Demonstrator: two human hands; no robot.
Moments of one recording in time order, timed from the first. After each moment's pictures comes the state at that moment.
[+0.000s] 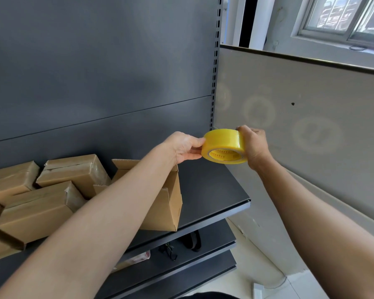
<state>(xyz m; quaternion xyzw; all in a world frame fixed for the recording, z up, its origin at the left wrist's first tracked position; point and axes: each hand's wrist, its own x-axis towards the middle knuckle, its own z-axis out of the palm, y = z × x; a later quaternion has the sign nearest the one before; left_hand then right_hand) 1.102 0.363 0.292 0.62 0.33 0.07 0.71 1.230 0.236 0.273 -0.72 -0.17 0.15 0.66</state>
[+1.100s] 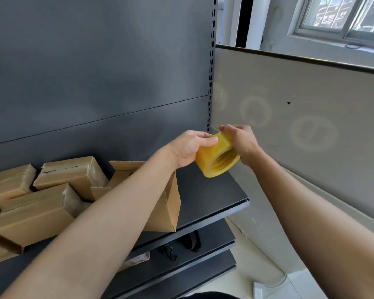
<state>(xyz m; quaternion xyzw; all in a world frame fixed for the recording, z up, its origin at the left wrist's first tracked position) 1.108 0.346 0.295 0.66 0.20 0.05 0.72 1.228 0.245 0.276 -0.73 -0.24 0.21 0.60</state>
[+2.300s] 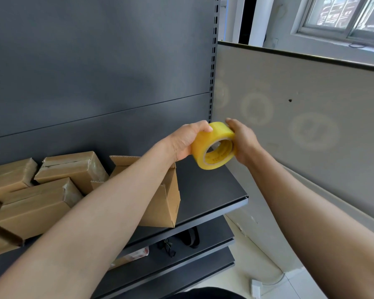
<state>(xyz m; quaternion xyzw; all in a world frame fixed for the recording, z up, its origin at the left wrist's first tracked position) 1.106 0.352 0.301 0.65 0.21 0.06 0.73 1.219 0.246 0.279 -0.62 -0.09 0.32 0.71</state>
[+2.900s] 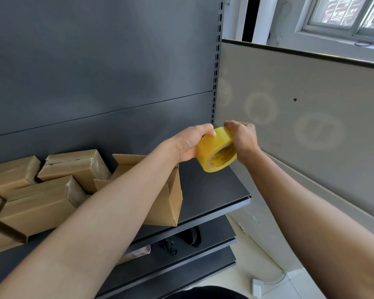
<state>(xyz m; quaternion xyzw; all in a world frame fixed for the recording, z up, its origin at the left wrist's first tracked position) 1.104 0.349 0.297 0.67 0.23 0.01 0.71 1.213 0.255 0.277 -0.72 -0.15 0.18 0.65</state>
